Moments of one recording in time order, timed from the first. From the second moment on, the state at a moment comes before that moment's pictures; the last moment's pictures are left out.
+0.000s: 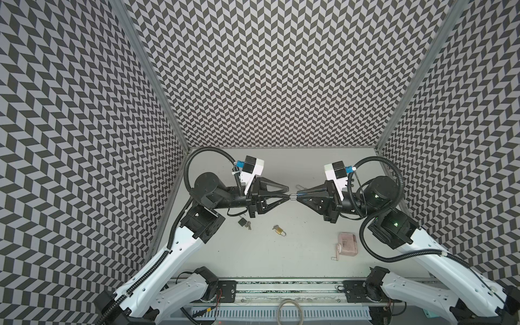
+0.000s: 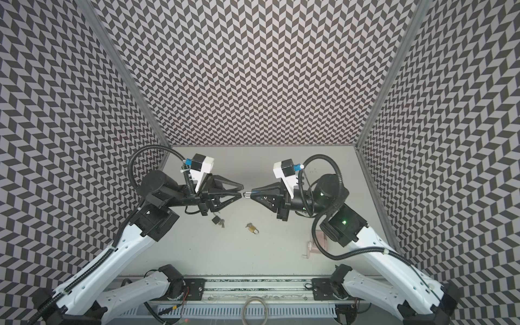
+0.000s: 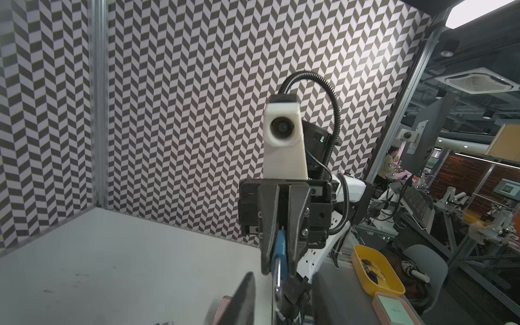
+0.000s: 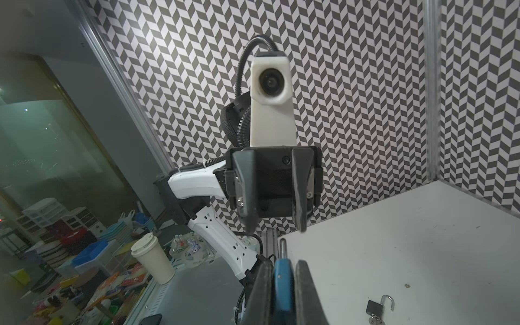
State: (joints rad) left arm -0.60 0.96 1.01 0.24 0.97 -0.50; right arm 0.74 0.94 1.03 0.05 -0.72 0.39
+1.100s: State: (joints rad) left arm -0.71 1.01 1.02 0.26 0.92 -0.47; right arm 0.73 0.92 1.03 0.09 -0.75 0.41
